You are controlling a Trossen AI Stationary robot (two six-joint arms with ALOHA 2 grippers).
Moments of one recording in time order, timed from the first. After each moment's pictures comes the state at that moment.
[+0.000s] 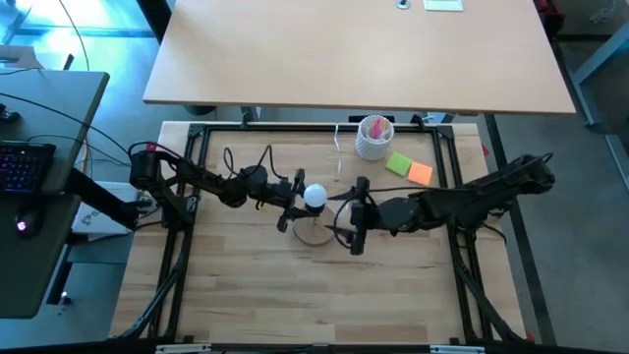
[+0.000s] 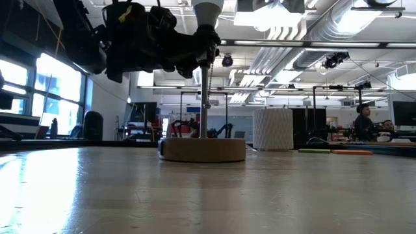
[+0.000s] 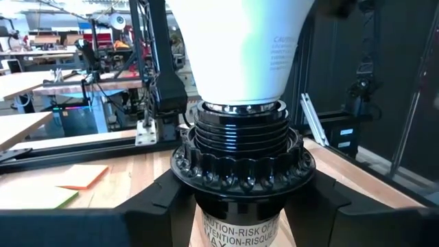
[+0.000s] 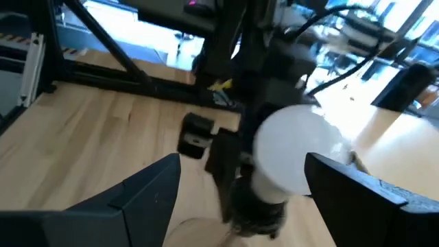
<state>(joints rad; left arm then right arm) 0.14 1.70 0.59 1.16 0.43 0.03 0.31 1.39 1.12 -0.05 0.48 -0.16</state>
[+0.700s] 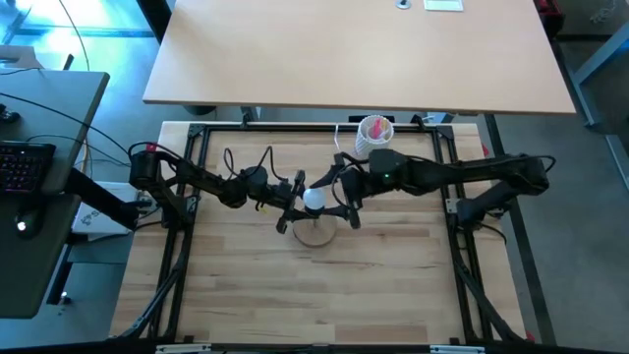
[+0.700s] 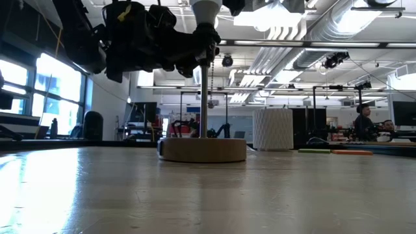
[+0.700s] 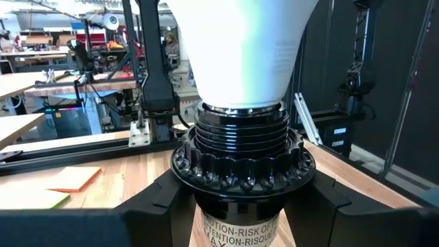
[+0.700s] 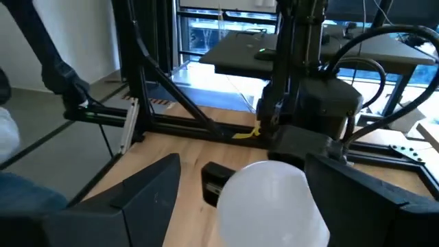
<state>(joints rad) 0.13 1.70 0.59 1.15 0.45 0.03 -0.02 1.45 1.12 0.14 -0.24 -0.09</state>
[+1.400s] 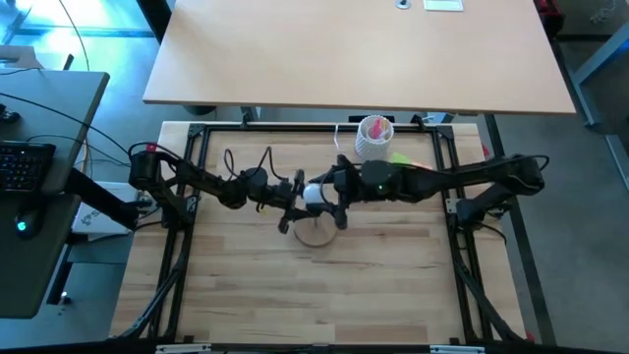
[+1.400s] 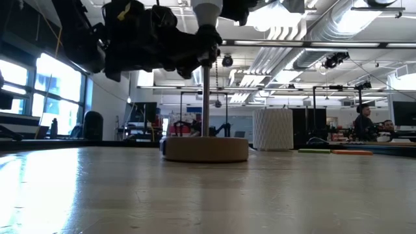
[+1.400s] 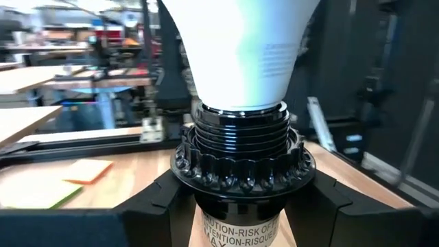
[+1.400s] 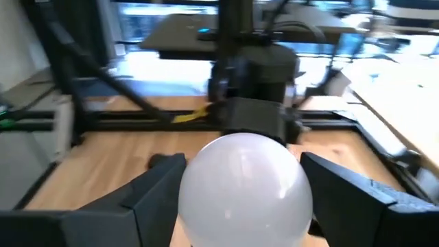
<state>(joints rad) 0.12 1.70 0.59 1.15 0.37 0.00 0.04 1.49 1.12 0.12 0.09 0.00</state>
